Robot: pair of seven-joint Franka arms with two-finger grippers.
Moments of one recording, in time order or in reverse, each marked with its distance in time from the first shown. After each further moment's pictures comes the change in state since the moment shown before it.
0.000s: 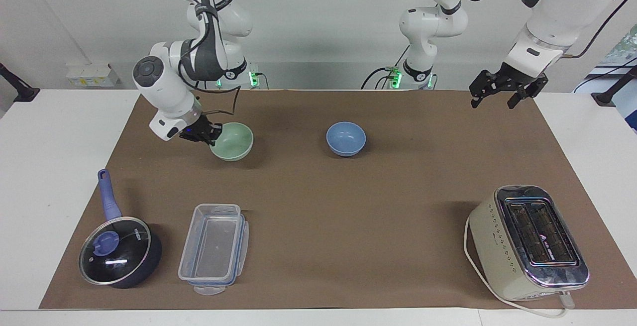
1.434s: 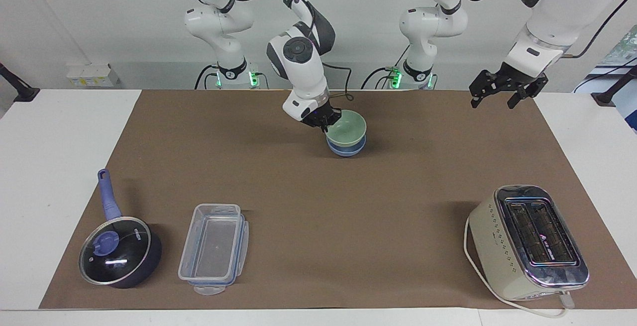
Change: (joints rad) left arm 0.000 0.000 0.000 0.000 0.000 0.000 0.000; right arm 0.552 0.193 0.024 0.155 0.064 0.164 0.611
